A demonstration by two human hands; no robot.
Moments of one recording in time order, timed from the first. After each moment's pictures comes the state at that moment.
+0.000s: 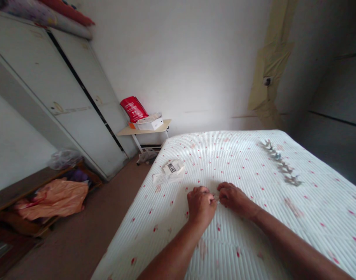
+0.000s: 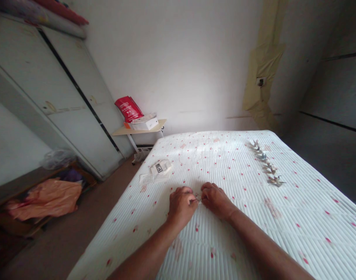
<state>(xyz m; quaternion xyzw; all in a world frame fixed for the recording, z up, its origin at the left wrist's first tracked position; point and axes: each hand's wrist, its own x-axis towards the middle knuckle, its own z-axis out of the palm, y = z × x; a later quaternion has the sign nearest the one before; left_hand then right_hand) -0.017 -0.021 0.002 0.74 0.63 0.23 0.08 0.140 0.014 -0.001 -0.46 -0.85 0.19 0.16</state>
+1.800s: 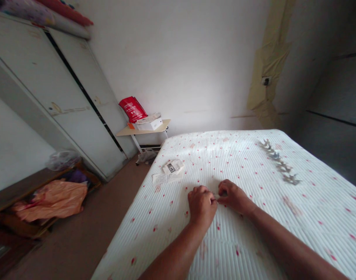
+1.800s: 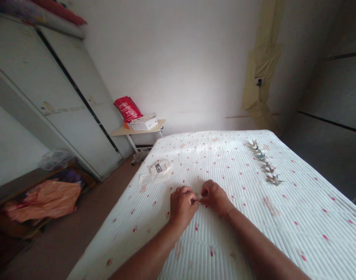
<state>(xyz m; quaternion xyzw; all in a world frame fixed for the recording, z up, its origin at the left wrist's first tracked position) -0.013 -0.022 -0.003 0.74 0.63 0.23 0.06 0.139 0.021 -0.010 -0.51 -0.79 0.24 0.26</state>
